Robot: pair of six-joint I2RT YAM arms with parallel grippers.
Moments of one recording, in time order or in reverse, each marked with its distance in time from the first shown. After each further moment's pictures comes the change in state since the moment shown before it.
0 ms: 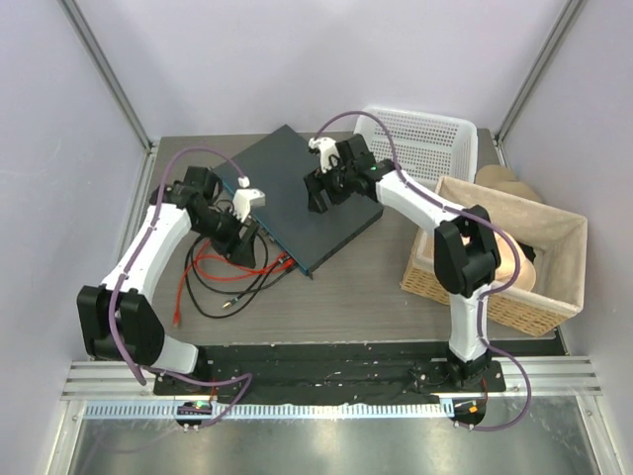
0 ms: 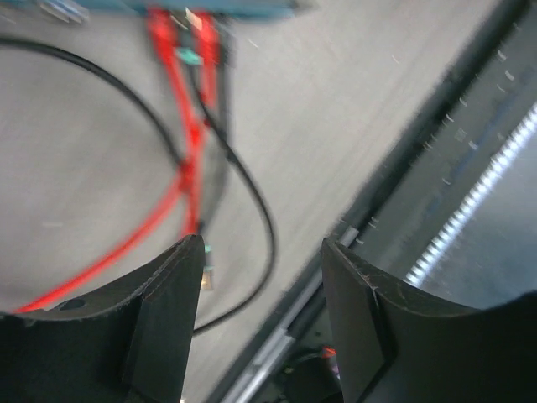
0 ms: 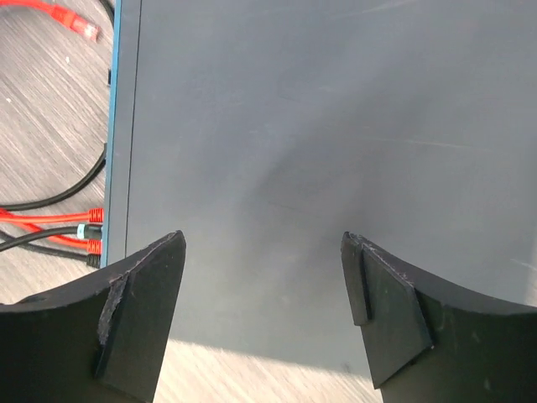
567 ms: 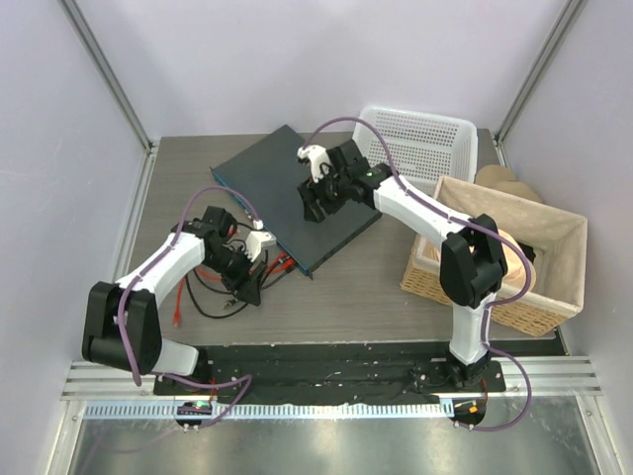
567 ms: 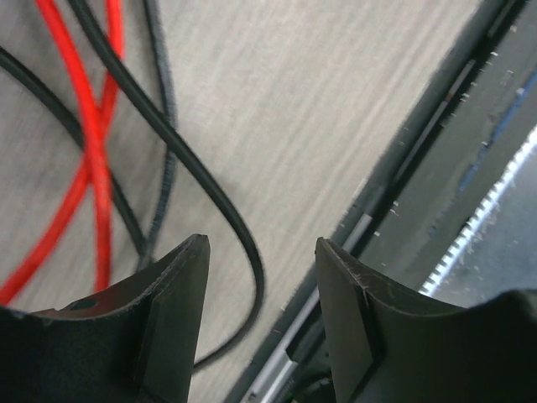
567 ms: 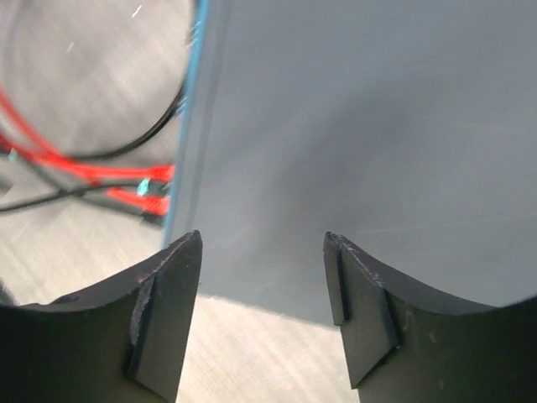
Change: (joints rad) left arm -0.066 -0.051 -0.407 0.210 0.029 0.043; right arm 0.070 -0.091 -0.016 -0.092 0.006 -0.031
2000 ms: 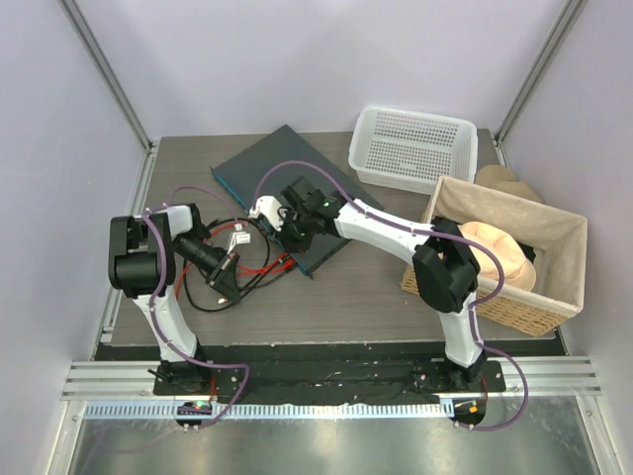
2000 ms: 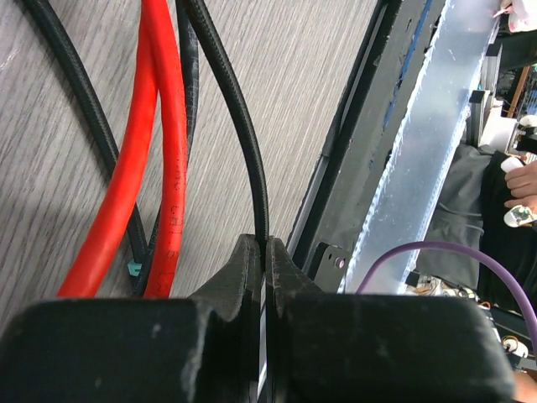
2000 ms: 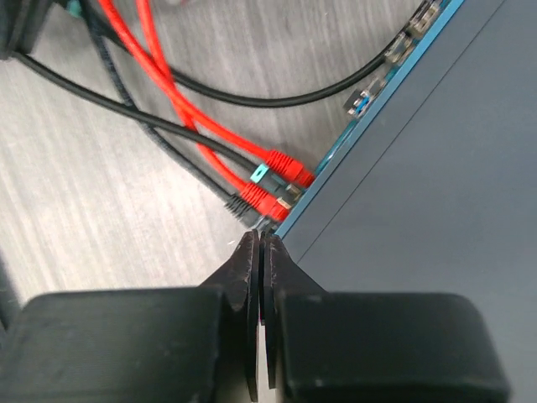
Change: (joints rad) left arm 0.314 0.536 0.211 -0.404 0.174 0.514; right arm 0.236 0.079 -0.004 -0.074 -0.001 -0.274
